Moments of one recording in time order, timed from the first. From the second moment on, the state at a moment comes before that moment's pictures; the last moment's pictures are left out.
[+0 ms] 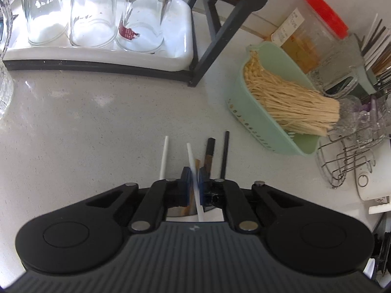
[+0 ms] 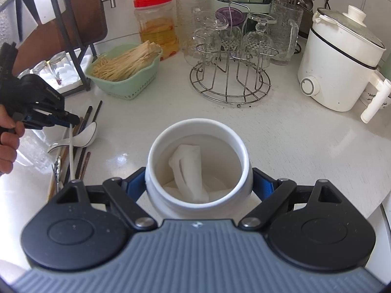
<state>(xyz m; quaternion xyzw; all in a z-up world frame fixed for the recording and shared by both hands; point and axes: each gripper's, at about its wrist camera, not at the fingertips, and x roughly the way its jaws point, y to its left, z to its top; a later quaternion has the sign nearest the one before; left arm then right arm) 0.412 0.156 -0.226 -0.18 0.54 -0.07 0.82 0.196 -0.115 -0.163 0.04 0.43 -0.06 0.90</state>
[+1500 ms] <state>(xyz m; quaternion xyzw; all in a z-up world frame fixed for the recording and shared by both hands) 0.274 0.096 -0.066 -0.15 0.41 -0.20 0.88 0.202 -0.118 -0.168 0.00 0.40 0.05 0.92</state>
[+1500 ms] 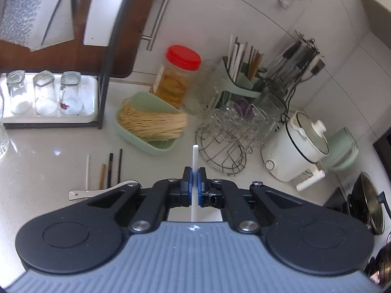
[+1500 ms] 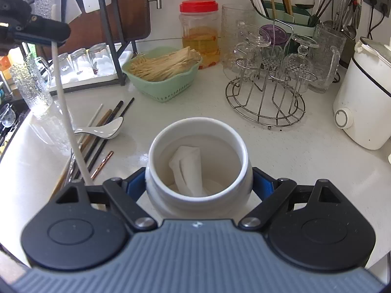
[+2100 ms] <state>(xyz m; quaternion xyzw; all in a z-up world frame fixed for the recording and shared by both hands) 0.274 0.079 0.000 -0.11 0.35 -0.26 0.89 0.204 -0.117 -0.169 0.00 0.39 0.06 0.92</state>
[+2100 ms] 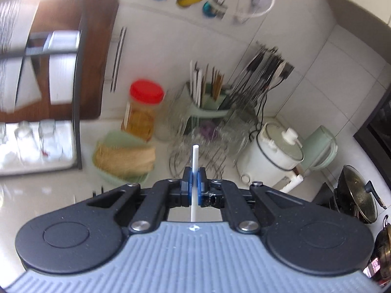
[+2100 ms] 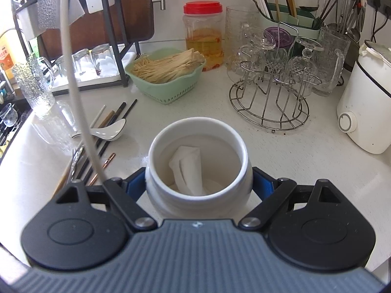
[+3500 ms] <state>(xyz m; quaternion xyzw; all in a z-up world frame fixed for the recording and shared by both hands) 0.259 -0.039 -0.054 0.06 0.30 -0.35 0.88 0.203 -0.117 -0.170 0.00 0.38 0.06 0.92</state>
